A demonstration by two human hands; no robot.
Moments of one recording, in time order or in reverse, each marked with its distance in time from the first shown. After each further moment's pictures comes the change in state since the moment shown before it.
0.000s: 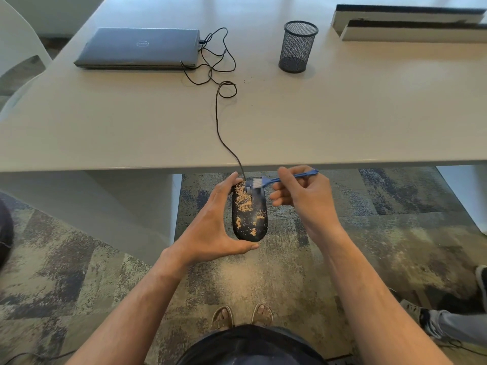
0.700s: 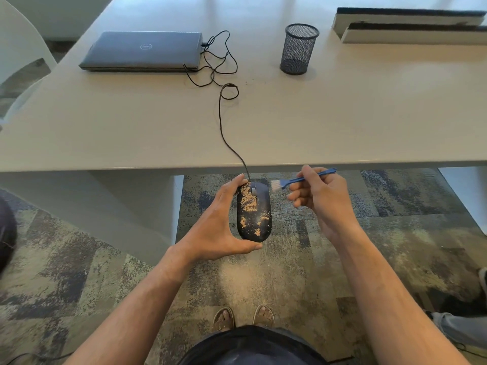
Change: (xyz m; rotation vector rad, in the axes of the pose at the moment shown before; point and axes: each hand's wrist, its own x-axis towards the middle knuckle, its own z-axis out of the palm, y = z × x) left_hand 0.001 0.004 0.002 -0.015 -0.037 -0.019; right_hand 0.002 -0.006 -0.023 0.022 0.062 0.087
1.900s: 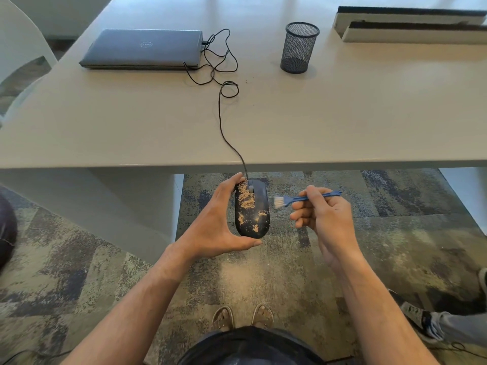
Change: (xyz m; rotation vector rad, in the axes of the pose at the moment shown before) left_hand 0.000 -0.002 0.002 0.001 0.039 -0.014; right_hand -0.032 0.022 -0.007 0.090 0.038 0.017
